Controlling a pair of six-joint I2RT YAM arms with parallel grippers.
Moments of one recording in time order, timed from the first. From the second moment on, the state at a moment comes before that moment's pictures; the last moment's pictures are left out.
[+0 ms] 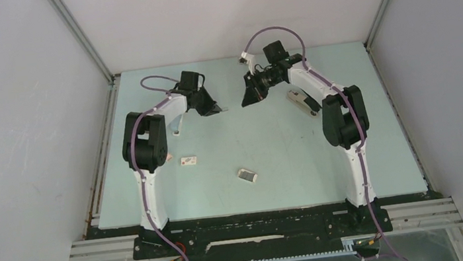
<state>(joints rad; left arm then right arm) -0.28 2.18 1.60 -0.35 0.25 -0.76 0.35 2.21 1.94 -0.67 -0.91 -0.28</state>
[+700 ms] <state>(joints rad) -0.18 2.17 1.63 -0.40 0.44 -0.48 0.33 2.28 2.00 -0.67 -0.92 -0.15</state>
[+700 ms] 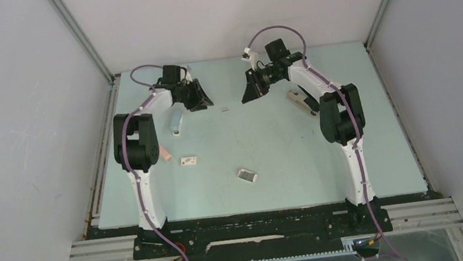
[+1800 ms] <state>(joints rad) -0.14 2.57 2.28 -0.76 0.69 -0.45 0.34 2.38 1.93 -0.41 -0.88 0.39</state>
